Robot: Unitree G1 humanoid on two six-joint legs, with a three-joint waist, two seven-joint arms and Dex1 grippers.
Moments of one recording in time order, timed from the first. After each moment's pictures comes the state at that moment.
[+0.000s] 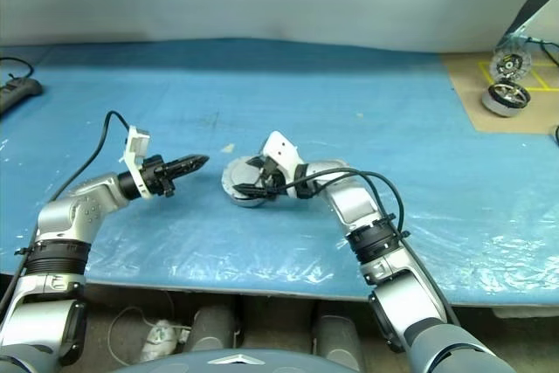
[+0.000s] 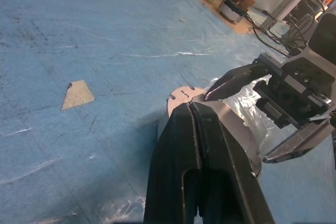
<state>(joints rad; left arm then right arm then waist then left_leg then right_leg) -0.43 0.53 0.17 0.31 -0.59 0.58 -1.09 -0.61 -0.21 0.32 0.20 0.13 0.43 0.92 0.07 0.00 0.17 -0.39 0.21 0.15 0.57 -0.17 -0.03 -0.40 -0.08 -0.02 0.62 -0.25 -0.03</state>
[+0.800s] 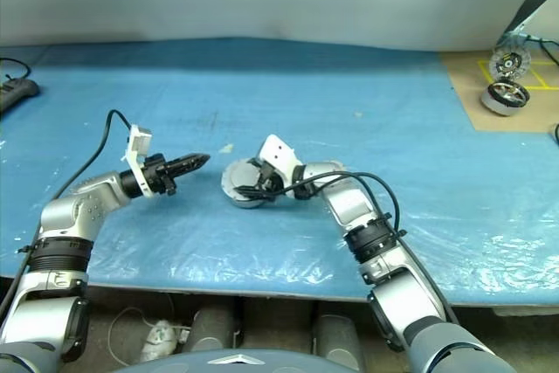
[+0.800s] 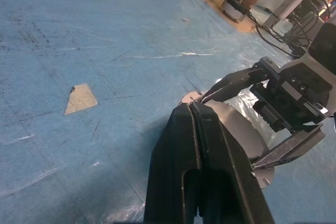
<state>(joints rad) -0.45 0.52 0.17 0.33 -0.57 0.56 -1.09 -0.62 -0.21 0.36 0.25 0.07 0.34 0.89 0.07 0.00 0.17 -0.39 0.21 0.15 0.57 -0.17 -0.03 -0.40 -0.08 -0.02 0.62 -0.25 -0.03</state>
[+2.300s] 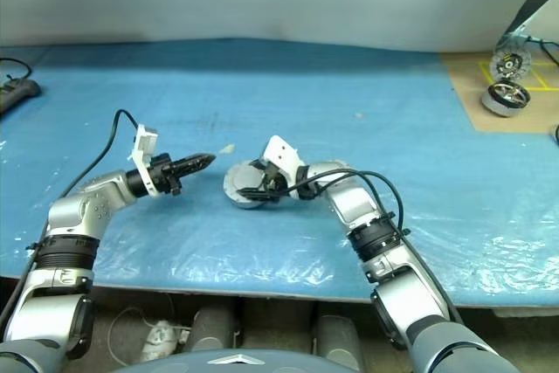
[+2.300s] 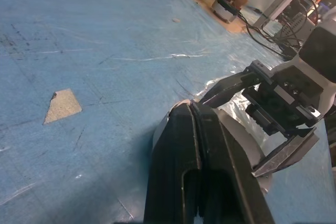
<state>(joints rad) -0.47 0.50 0.15 0.34 -0.56 0.56 -1.10 -0.62 -0.23 0.38 0.28 0.07 0.30 0.92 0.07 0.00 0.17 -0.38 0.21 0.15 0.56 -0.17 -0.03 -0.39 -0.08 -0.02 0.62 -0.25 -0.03</state>
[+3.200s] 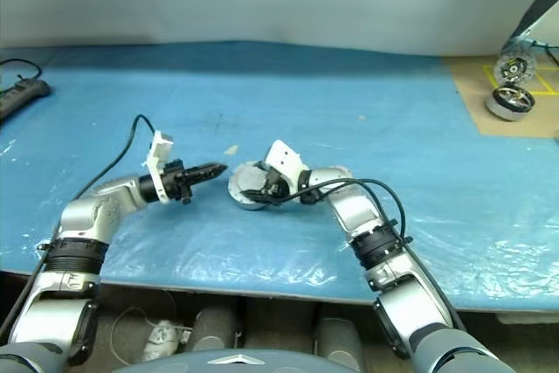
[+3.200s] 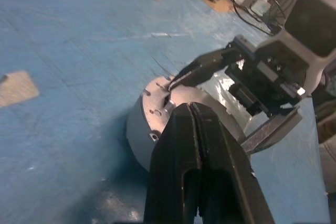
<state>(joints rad) -0.44 0.46 0.03 0.30 -0.51 0.53 -1.13 -0.55 -0.25 0.35 0.22 0.08 0.34 0.90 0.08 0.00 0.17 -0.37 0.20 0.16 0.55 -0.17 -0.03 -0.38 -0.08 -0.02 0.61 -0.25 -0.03</state>
